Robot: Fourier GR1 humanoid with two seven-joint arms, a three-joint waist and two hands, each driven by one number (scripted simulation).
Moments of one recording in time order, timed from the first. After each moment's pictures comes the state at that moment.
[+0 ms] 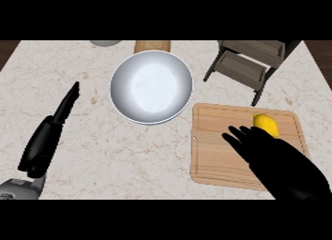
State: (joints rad) left arm -0.10 0.45 -0.24 -1.62 -0.06 0.18 -0.08; right arm -0.29 -0.67 0.59 -2.08 0.45 0.63 0.75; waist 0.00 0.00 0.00
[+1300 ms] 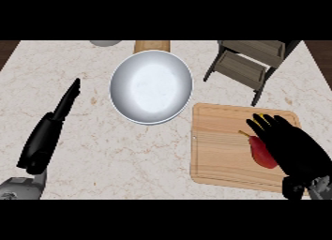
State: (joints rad) left arm -0.10 0.34 -0.14 -1.65 -0.17 0.06 -0.03; right arm -0.17 -0.63 0.44 -1.88 0.84 0.60 0.46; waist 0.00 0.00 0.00
